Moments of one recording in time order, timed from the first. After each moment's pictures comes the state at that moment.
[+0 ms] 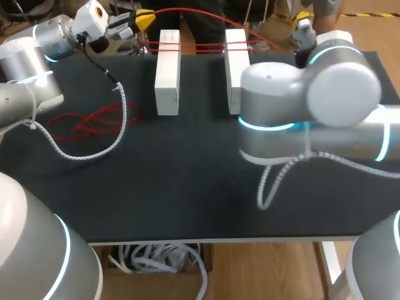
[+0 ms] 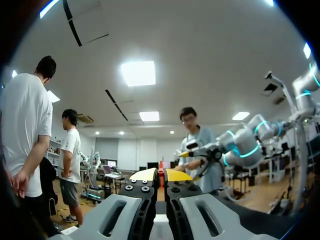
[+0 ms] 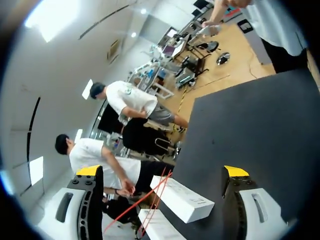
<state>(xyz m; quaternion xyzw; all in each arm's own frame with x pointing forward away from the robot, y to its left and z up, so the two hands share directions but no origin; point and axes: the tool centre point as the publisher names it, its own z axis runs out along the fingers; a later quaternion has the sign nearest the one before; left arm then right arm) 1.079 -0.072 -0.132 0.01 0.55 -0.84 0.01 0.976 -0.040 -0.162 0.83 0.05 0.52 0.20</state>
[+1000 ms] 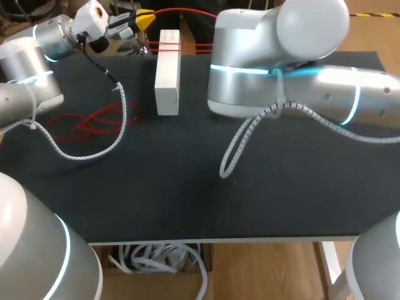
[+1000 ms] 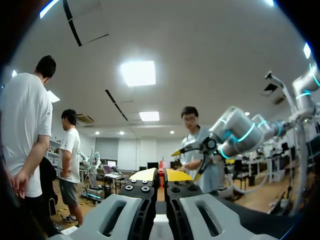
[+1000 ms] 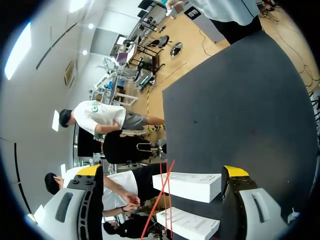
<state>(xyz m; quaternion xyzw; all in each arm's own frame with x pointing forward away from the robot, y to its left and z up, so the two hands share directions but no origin) 1.079 -0.072 -0.132 0.01 0.55 -0.84 0.01 0.994 -0.011 -0.159 0.89 -0.10 0.43 0.12</state>
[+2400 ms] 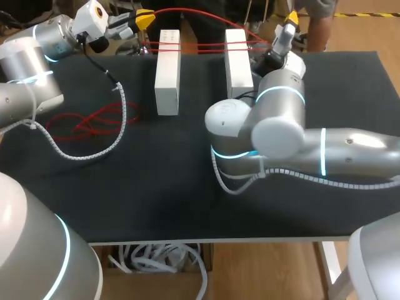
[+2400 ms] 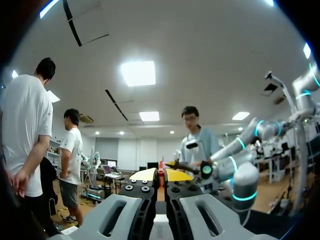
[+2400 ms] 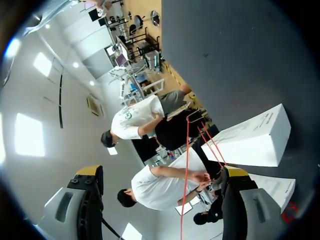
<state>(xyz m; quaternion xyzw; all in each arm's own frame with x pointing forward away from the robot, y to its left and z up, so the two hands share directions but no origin) 1.078 -0.072 -0.132 0.01 0.55 -0.84 0.01 1.073 0.029 -0.195 0.70 -0.27 0.65 -0.10</state>
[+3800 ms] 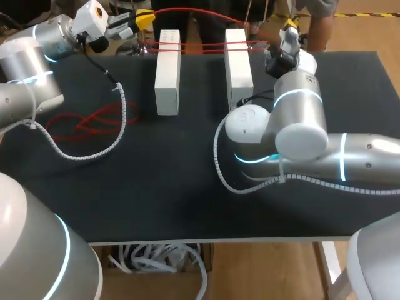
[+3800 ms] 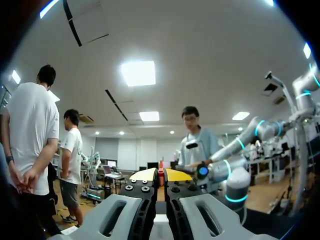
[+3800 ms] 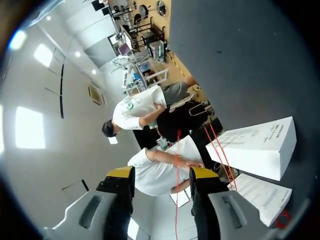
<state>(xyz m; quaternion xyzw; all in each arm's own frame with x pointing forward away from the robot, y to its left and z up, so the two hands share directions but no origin) 1.078 -0.072 -0.132 0.01 0.55 -0.84 0.01 1.081 0.010 -0.192 0.70 -0.23 0.67 -0.12</state>
